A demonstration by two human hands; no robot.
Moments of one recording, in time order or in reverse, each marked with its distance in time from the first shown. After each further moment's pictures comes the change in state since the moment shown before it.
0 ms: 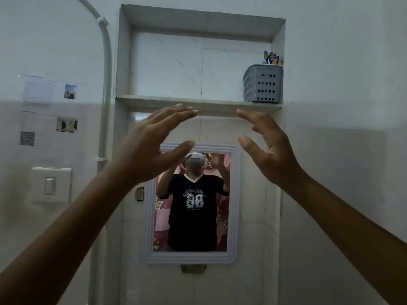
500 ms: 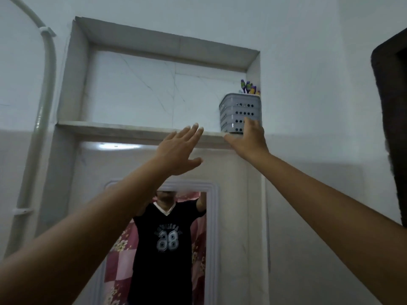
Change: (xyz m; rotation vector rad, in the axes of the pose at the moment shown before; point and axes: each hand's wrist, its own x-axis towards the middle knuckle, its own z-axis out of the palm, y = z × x) left_hand 0.166 -0.094 0.167 0.349 -0.321 -0.078; right_hand 0.144 0.147 0.007 -0.441 0.020 0.592
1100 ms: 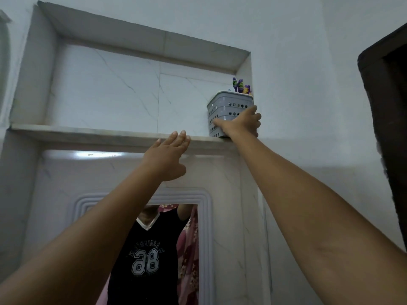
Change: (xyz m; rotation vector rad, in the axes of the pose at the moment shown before) left_hand 0.029 -0.014 0.021 -0.063 -0.166 -0.061; right_hand 0.090 -0.009 0.025 0.117 0.234 0.375
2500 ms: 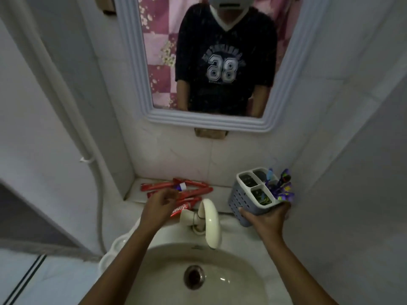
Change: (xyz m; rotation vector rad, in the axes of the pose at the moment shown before) left_hand -0.526 0.082 0.363 -0.844 -0.515 -1.090; right_hand -0.570 0.510 0.019 0.106 -0.651 0.520
